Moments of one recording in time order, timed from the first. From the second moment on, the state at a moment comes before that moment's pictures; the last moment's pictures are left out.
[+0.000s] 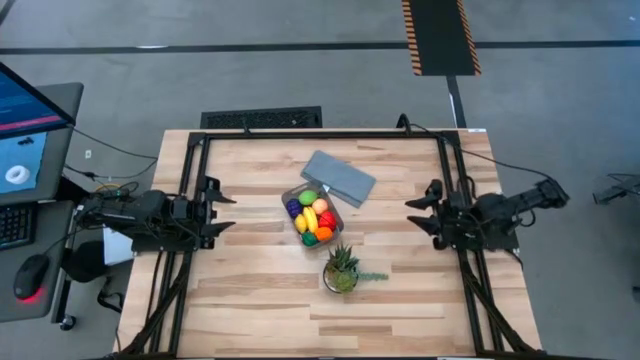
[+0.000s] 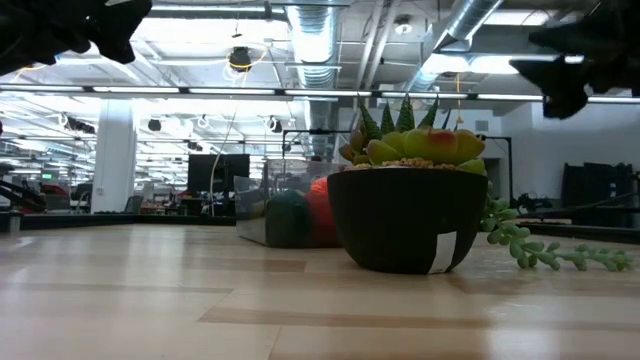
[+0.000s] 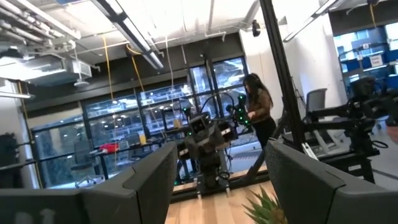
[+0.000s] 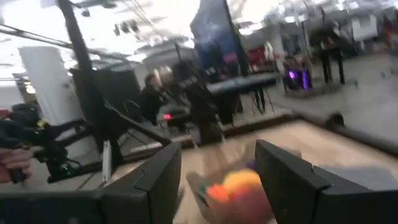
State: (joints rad) left arm -0.12 0.00 0.01 0.39 -0.03 0.24; right arm 0.34 0.00 0.01 0.17 0.37 0.13
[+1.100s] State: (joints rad) left arm -0.12 0.00 0.01 0.18 0.12 0.28; right arm 0.10 0.00 0.01 0.01 0.00 0.13
